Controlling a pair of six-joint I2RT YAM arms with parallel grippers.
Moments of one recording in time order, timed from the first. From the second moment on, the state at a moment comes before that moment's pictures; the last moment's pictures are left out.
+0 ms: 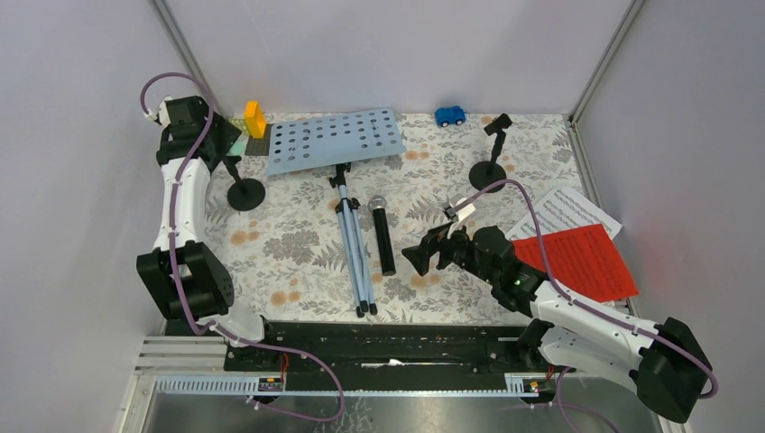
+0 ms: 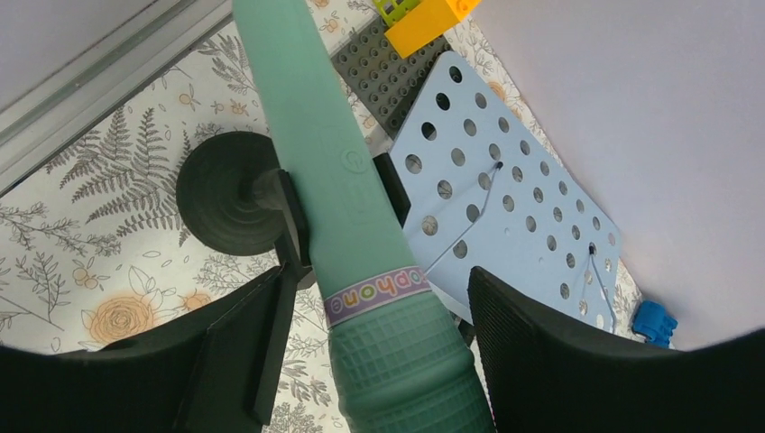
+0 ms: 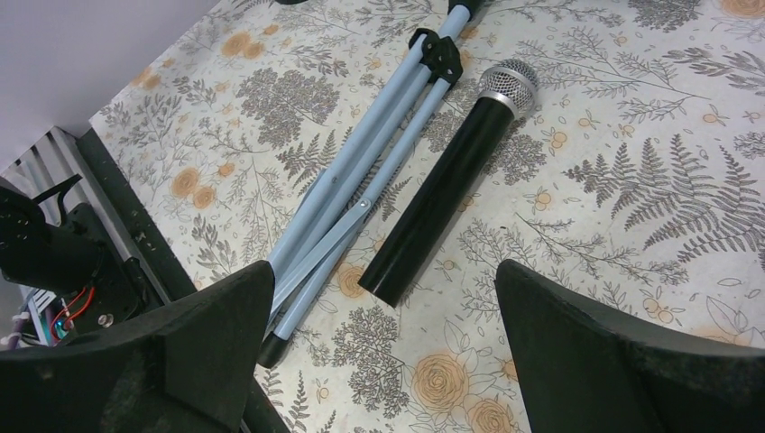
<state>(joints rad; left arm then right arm) 0.25 1.57 1.53 -0.60 -0.07 -0.70 0.82 0.93 0.46 0.24 -0.05 0.30</state>
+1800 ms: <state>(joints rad) -0.60 1.29 1.64 -0.76 0.06 -0.53 0.82 0.63 0.51 -0.04 0.18 0.31</state>
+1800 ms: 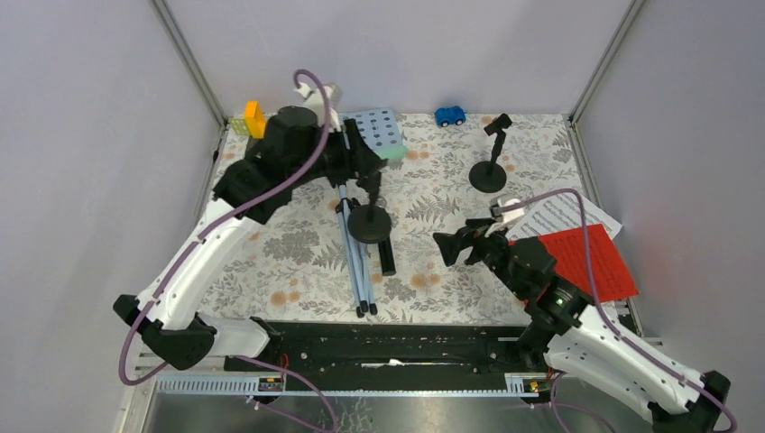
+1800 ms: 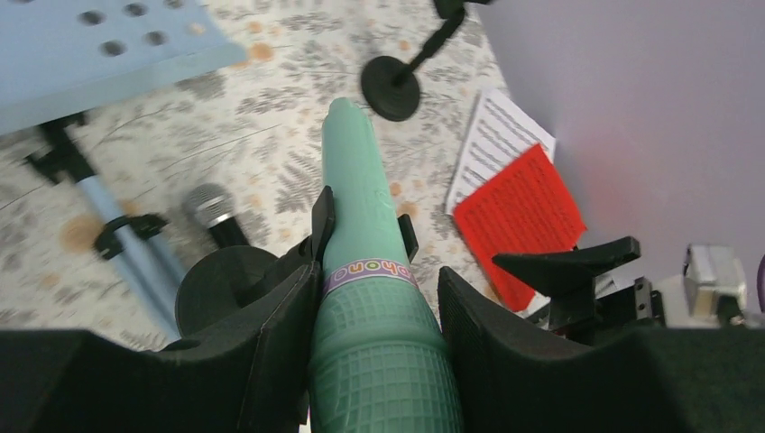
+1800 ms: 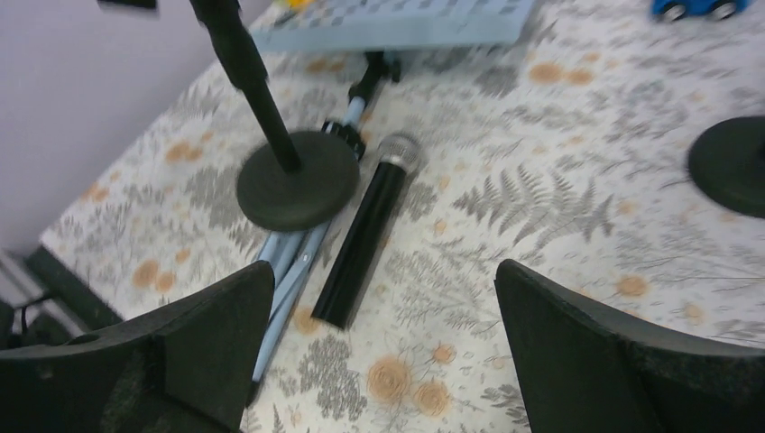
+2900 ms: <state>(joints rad) -0.95 1.41 1.13 0.08 0.31 -0.37 0.82 0.36 0.55 -0.22 0.29 -0.13</state>
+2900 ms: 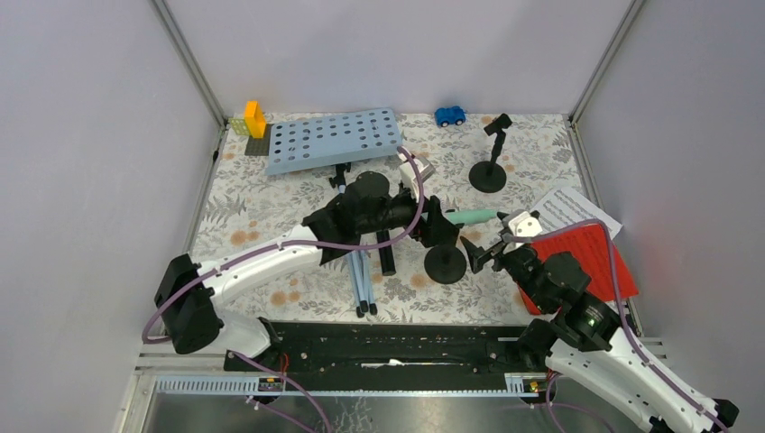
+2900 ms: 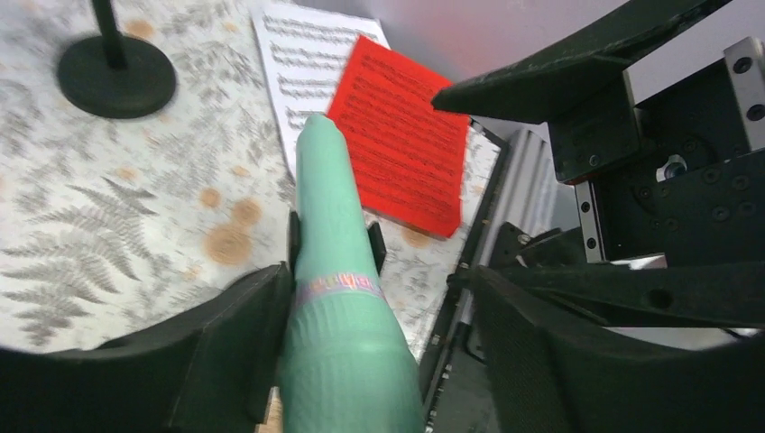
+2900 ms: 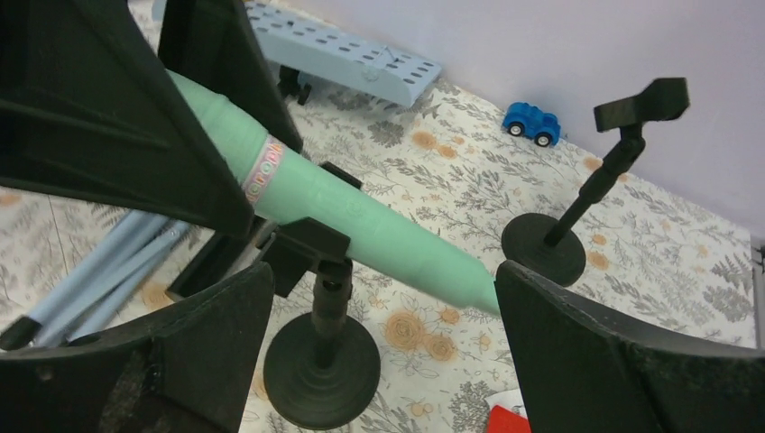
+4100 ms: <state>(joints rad) -0.94 1.01 0.16 1.03 0.20 -0.20 0.82 0.66 0.78 -0.38 -0.20 -0.78</state>
